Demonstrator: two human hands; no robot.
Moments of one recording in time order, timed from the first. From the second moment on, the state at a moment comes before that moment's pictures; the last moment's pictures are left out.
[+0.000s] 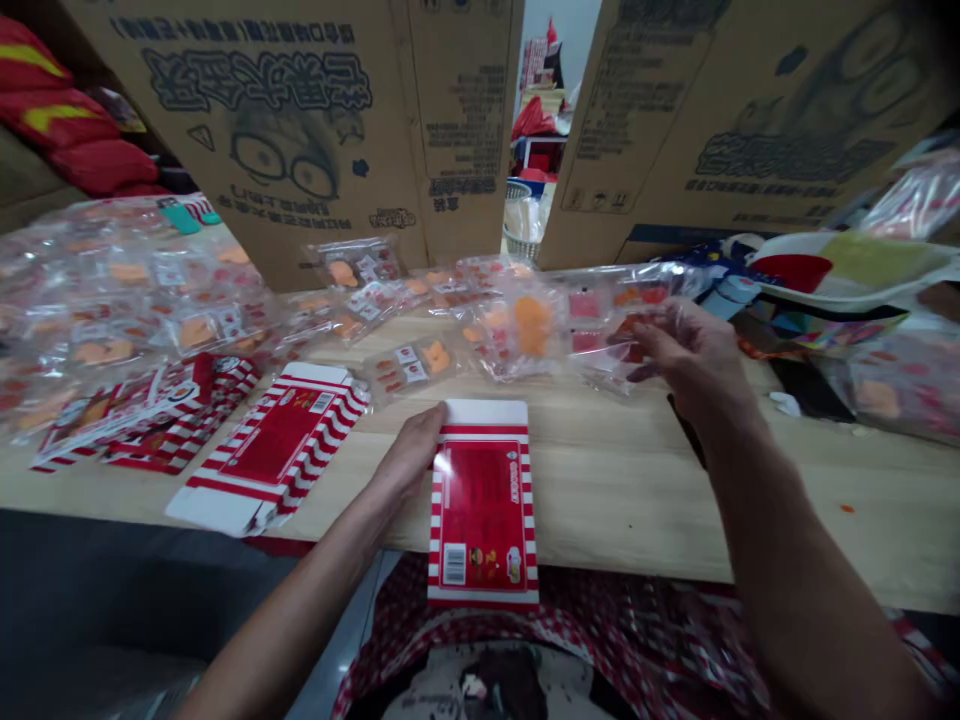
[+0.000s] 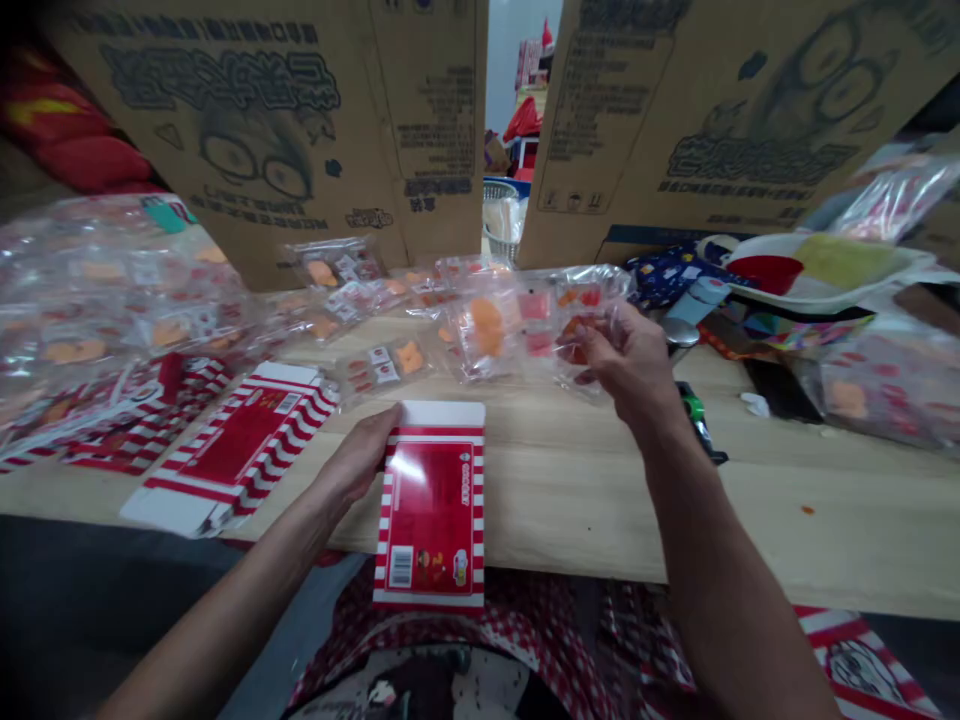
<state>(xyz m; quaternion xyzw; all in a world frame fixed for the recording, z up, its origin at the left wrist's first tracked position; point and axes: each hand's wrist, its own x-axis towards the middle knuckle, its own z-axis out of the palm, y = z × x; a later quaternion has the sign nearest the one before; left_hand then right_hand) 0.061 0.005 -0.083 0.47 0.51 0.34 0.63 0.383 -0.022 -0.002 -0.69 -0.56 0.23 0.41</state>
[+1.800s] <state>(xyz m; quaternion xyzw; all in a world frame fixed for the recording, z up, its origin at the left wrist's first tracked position) 0.062 -0.049 -0.092 0.54 0.34 0.41 0.65 0.300 -0.013 0.007 -0.45 -0.84 0.26 0.14</state>
